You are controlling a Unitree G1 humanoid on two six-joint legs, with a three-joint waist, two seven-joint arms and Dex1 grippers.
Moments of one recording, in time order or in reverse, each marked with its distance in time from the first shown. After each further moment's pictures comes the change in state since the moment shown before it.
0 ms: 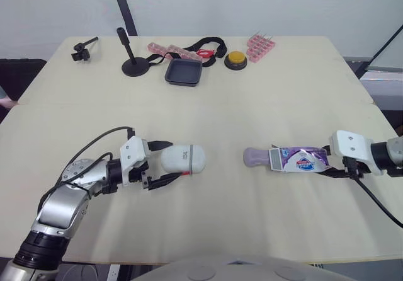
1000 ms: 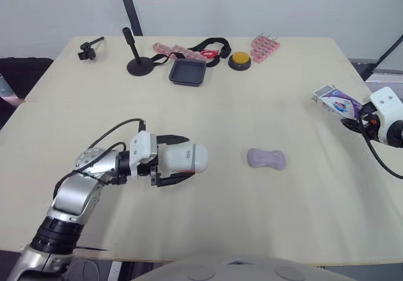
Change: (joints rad) left arm -0.158 -0.072 -0.060 0.012 -0.061 -0.046 -0.136; right arm -0.297 0.190 -0.138 0.285 -0.010 0.520 -0.584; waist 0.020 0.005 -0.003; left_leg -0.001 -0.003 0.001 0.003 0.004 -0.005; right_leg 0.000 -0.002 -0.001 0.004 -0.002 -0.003
